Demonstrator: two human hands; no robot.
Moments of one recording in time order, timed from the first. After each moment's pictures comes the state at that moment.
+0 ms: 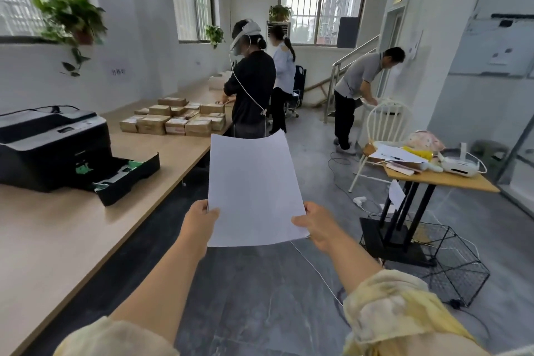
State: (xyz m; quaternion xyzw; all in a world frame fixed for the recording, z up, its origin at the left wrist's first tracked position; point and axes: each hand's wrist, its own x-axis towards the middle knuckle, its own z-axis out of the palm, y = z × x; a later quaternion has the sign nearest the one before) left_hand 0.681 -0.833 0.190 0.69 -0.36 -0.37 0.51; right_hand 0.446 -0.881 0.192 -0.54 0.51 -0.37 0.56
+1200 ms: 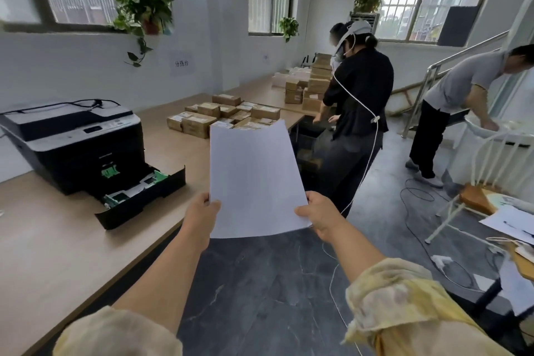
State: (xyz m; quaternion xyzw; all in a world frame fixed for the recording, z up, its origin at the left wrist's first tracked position) left_hand 0.773 -1.145 0.188 0.70 -0.23 -0.32 0.59; right_hand 0.564 -1.269 0.196 -0.63 0.43 -0.27 0.59
